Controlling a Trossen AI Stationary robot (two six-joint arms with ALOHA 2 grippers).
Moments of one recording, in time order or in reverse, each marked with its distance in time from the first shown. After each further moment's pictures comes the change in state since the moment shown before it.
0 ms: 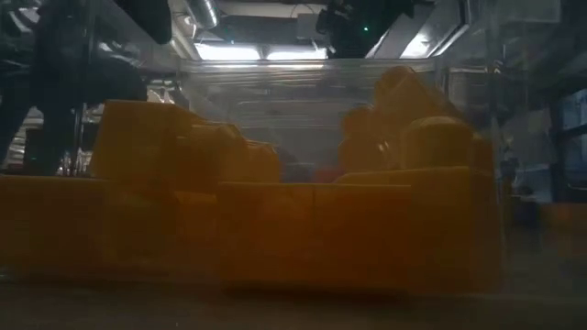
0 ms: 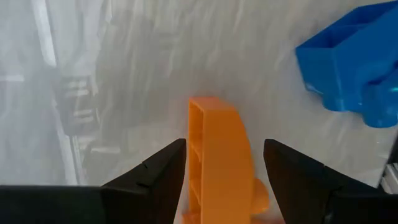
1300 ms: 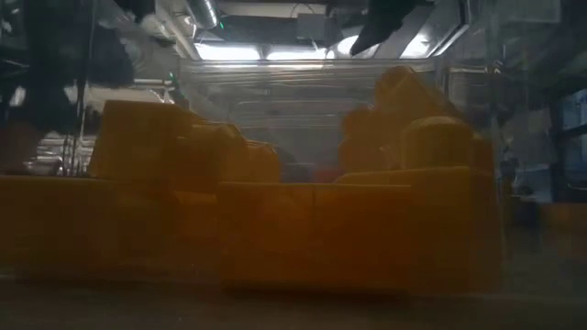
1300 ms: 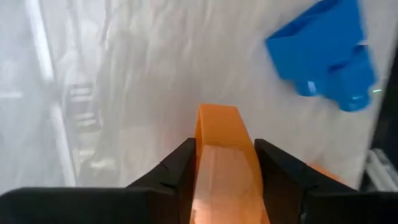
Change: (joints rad) left arm -0.061 -0.086 0.000 -0.050 0.000 -0.024; right arm 0.001 -0.227 0.001 -0.199 -0.050 0.003
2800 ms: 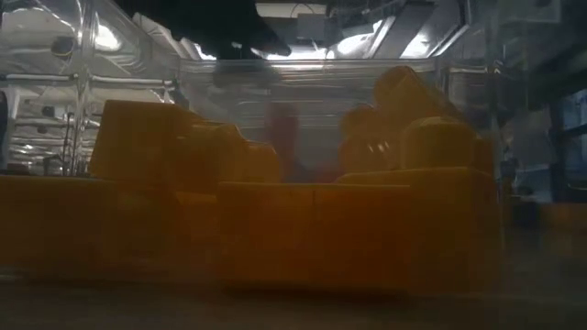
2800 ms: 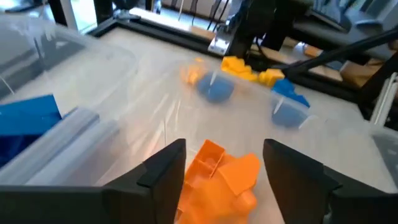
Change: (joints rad) left arm 0.244 0.067 0.096 0.938 -0.509 0.056; right arm 0.871 -0.030 0.000 -0.704 0.124 1.297
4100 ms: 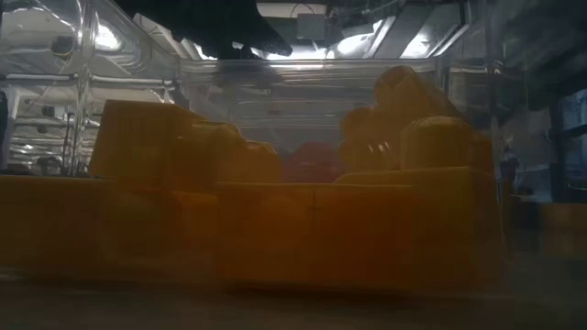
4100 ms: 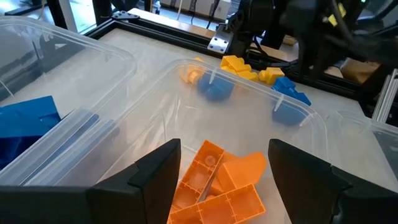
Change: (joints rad) left arm -0.003 0.009 0.000 0.004 0.000 0.015; right arm 0.130 -0.140 -0.625 0.523 -0.072 0.658
